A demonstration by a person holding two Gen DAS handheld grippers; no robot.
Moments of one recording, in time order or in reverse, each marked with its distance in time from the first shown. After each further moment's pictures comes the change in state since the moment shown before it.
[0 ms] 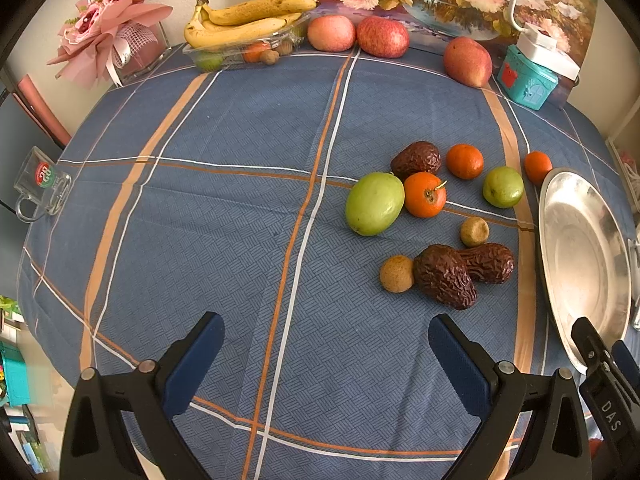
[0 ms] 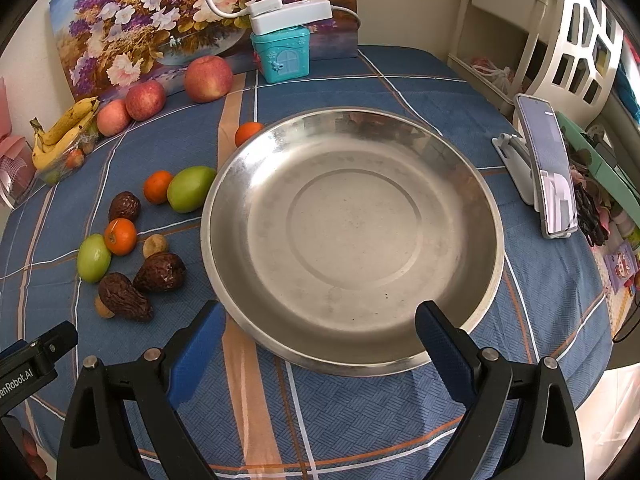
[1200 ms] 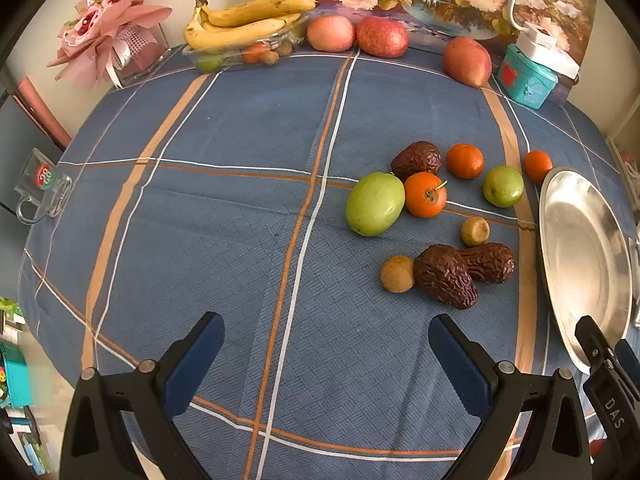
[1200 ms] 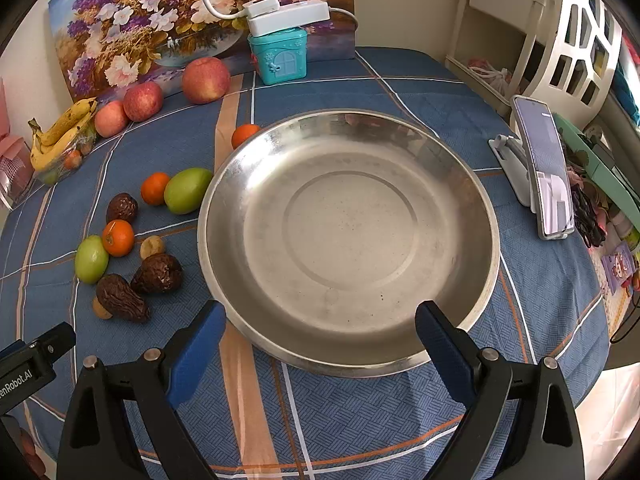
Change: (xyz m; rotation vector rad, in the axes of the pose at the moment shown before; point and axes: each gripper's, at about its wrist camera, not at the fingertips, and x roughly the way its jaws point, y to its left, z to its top) left arm 0.000 0.003 0.000 0.000 -0.001 0.000; right arm -0.001 -0.002 0.001 0.000 -0.002 -0.011
